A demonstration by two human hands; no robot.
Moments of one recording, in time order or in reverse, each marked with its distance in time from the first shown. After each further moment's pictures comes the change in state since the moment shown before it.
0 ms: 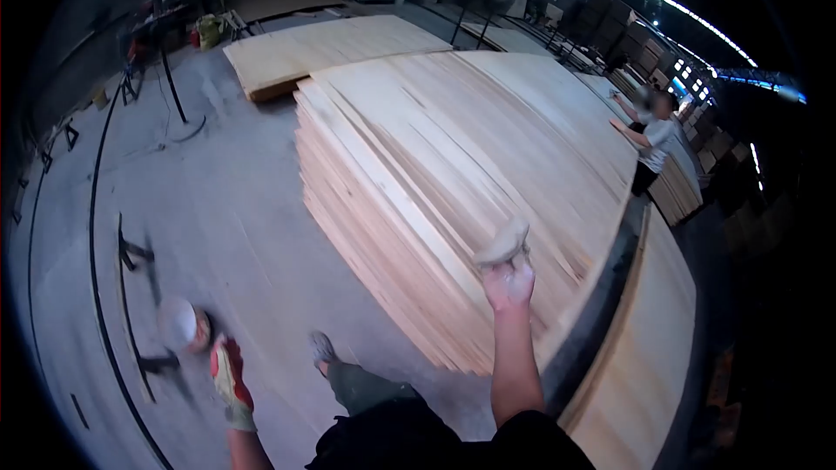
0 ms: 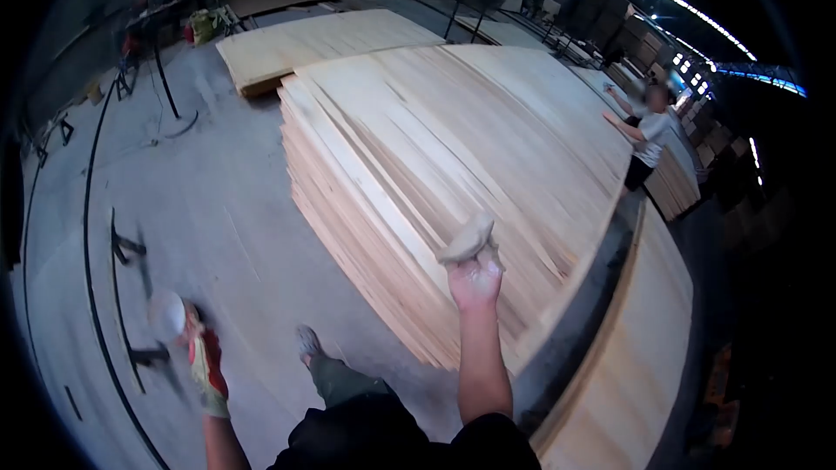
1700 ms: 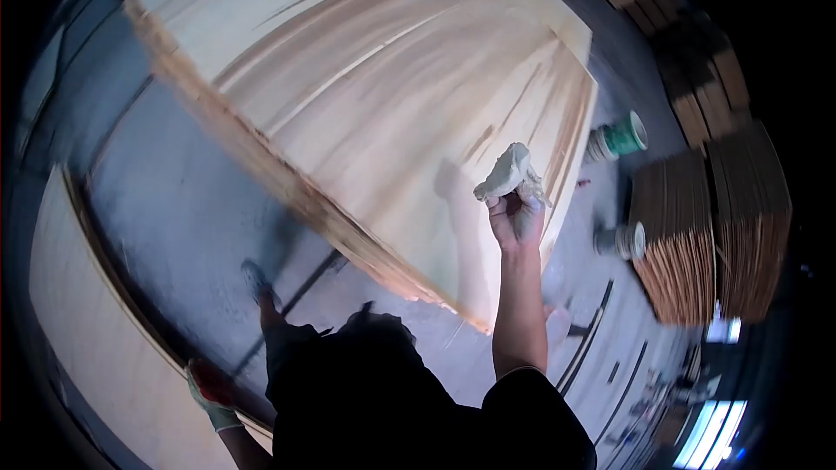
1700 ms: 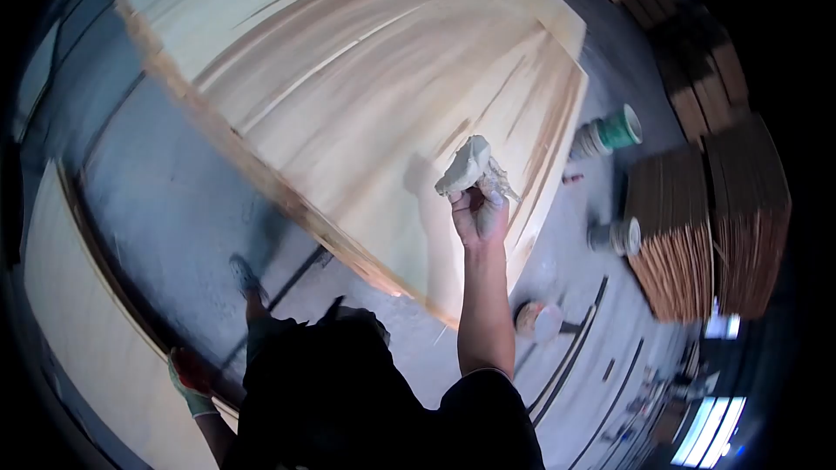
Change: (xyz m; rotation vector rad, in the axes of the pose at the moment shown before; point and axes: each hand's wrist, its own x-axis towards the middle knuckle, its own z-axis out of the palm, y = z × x) left_hand 1.488 -0.166 0.891 0.566 -1.166 -0.879; right_hand 0.825 0.355 0.120 -0.291 1.211 -1.481
